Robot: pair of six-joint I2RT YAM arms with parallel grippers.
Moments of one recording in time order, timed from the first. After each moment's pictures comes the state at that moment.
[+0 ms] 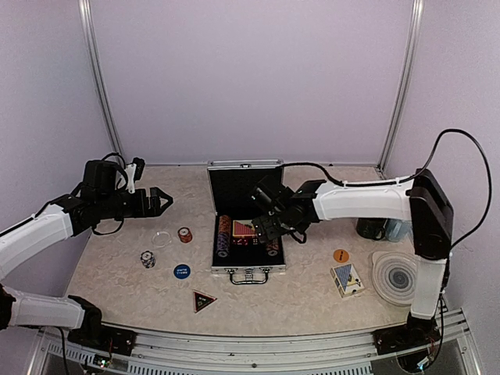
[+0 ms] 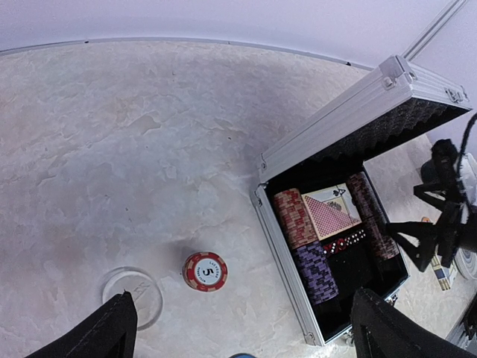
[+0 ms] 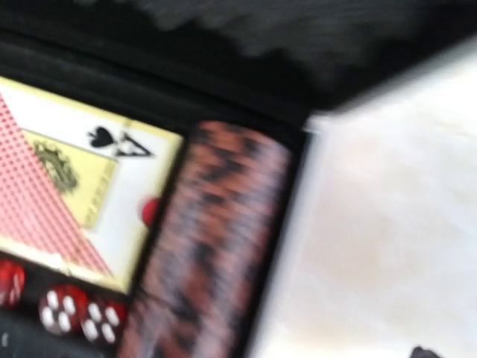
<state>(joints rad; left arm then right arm) -0.32 1.10 0.78 -0.25 0.22 -0.30 0.95 2.00 1.50 -0.58 0.49 0.44</state>
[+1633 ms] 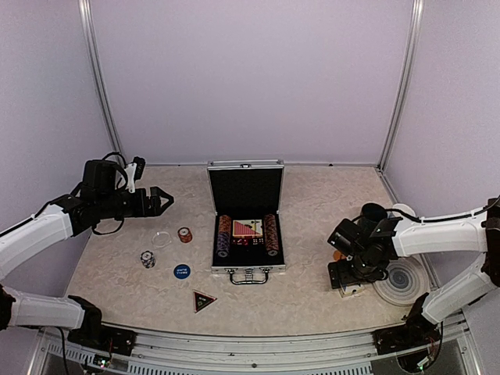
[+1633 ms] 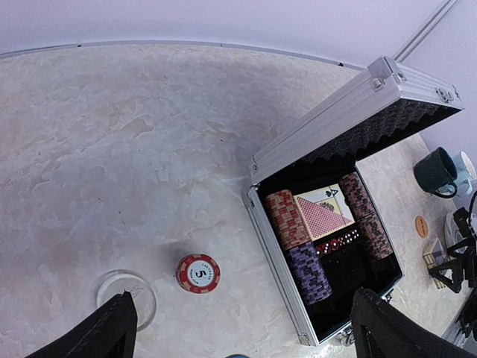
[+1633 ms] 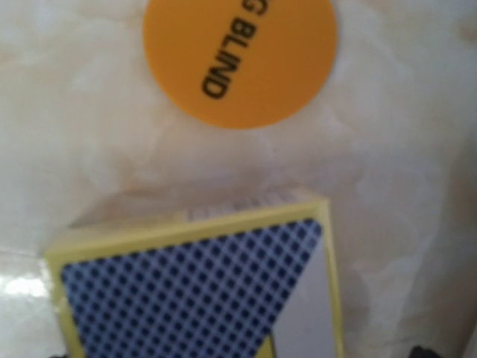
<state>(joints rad) -0.33 1.09 0.78 -0.24 0.24 -0.30 0.81 1.38 0.69 -0.70 0.28 0.72</state>
